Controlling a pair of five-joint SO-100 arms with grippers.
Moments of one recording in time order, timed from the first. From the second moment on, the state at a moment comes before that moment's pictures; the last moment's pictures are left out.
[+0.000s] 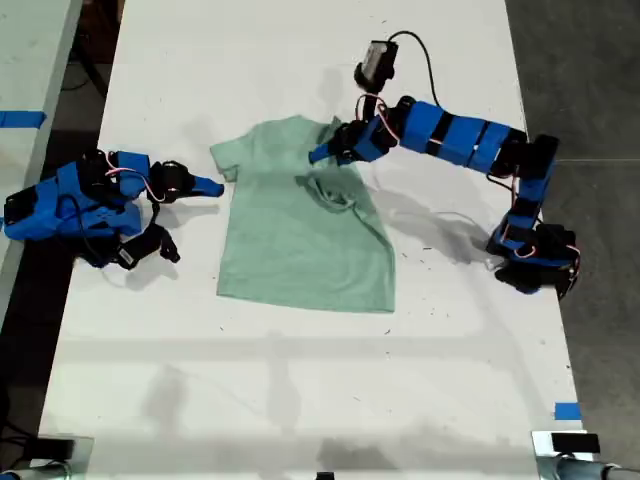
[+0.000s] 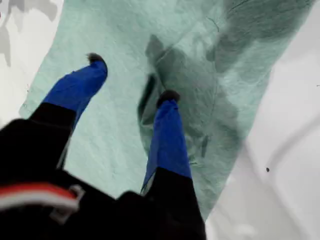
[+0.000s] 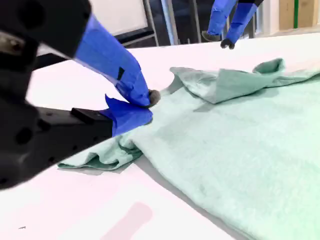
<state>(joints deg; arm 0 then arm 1) -25.7 205.1 186.2 56.0 16.5 30.4 75.8 66.3 64.2 -30.5</state>
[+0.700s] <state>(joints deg) -25.7 205.1 186.2 56.0 16.5 4.5 142.6 138.0 63.0 -8.0</state>
